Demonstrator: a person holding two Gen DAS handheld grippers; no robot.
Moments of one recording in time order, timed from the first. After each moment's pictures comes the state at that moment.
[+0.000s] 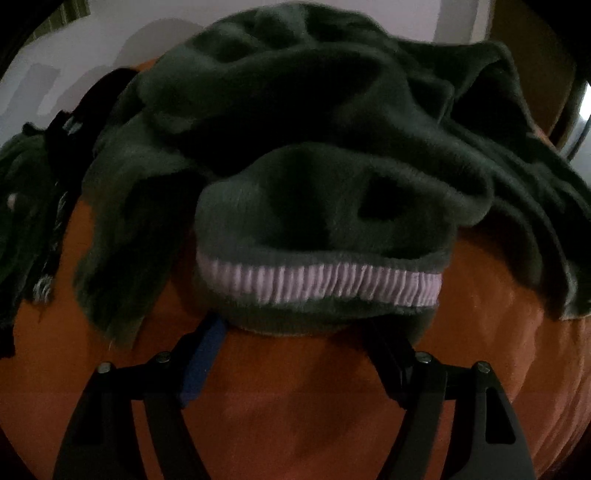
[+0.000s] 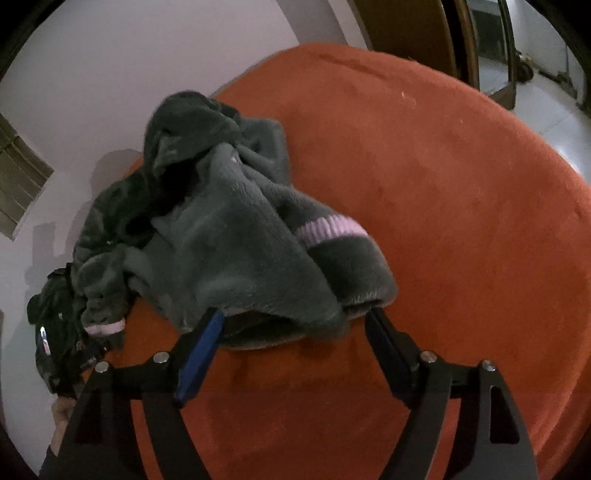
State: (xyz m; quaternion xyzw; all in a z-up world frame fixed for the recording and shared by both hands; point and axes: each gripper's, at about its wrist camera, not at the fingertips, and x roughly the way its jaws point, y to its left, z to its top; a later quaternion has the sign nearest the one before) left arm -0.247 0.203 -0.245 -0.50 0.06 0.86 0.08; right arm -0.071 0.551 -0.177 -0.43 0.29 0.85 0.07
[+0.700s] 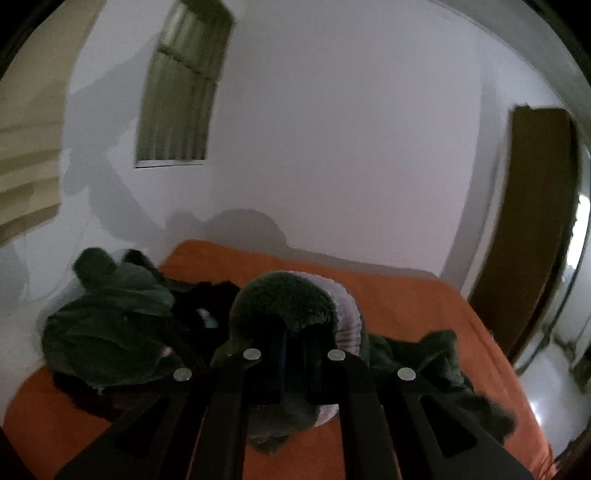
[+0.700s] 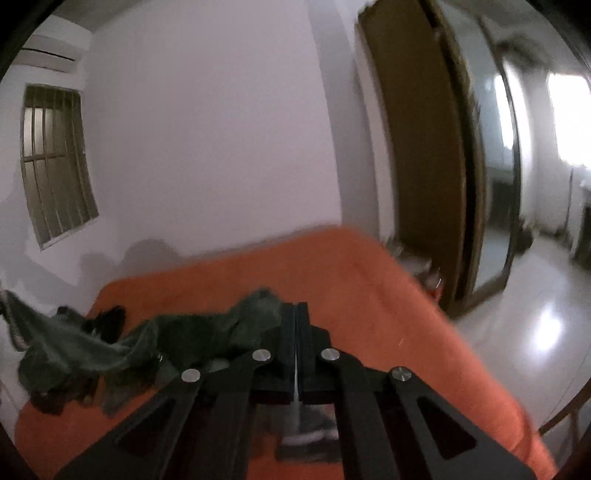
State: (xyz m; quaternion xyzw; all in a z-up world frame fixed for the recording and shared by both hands) left arm -0.068 0.056 0.110 -0.19 -0.08 0.98 -0.02; right arm -0.027 0.533 0.087 -0.20 0.11 0.97 0.10
